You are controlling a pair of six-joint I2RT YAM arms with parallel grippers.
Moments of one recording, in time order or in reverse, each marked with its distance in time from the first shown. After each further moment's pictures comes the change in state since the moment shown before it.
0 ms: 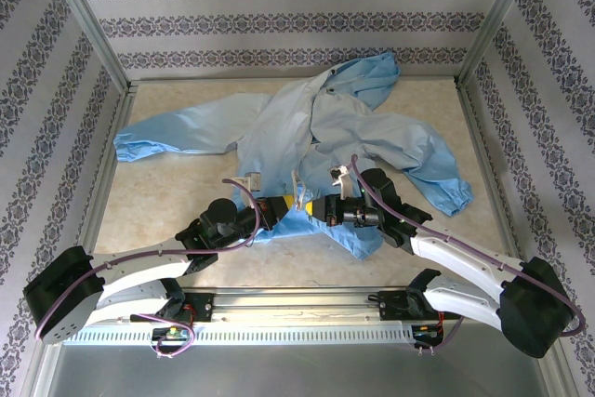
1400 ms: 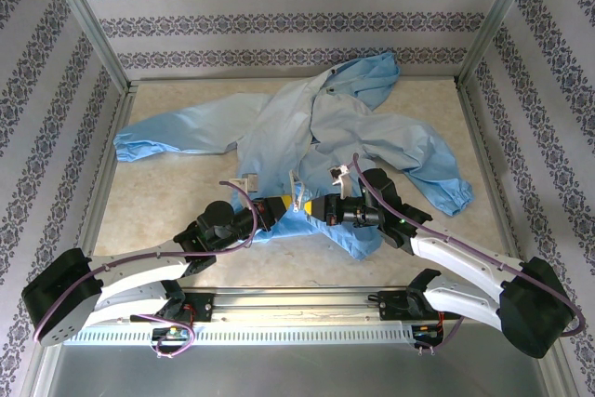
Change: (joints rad) left arm 0.000 -0.018 -0.024 0.031 -0.013 0.001; right arm 0.000 -0.001 -0.007 0.035 -0.026 0.034
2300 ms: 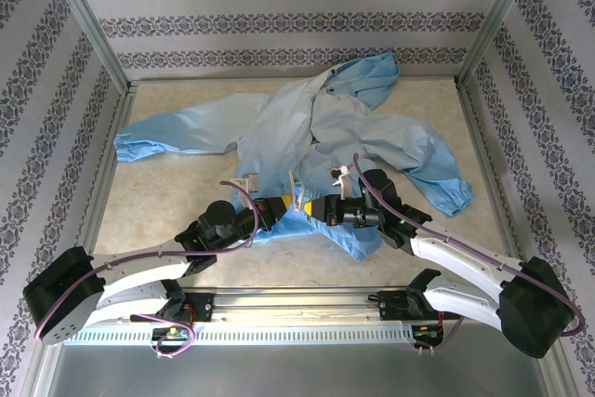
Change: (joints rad) left arm 0.000 0.014 0.002 0.002 -0.007 0.000; right arm 0.000 0.000 -0.007 0.007 -0.004 0.015
